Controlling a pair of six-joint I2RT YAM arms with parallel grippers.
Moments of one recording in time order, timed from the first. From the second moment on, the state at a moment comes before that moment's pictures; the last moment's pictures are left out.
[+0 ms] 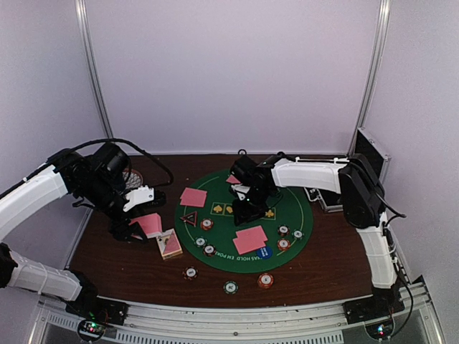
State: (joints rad) left arm -0.57 1.18 1.14 -1.19 0.34 0.66; right arm 0.79 2.24 1.83 -0.85 -0.15 0.34
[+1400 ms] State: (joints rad) left arm -0.57 1.18 1.14 -1.19 0.34 0.66; right arm 0.92 2.03 1.41 -0.60 0.00 0.48
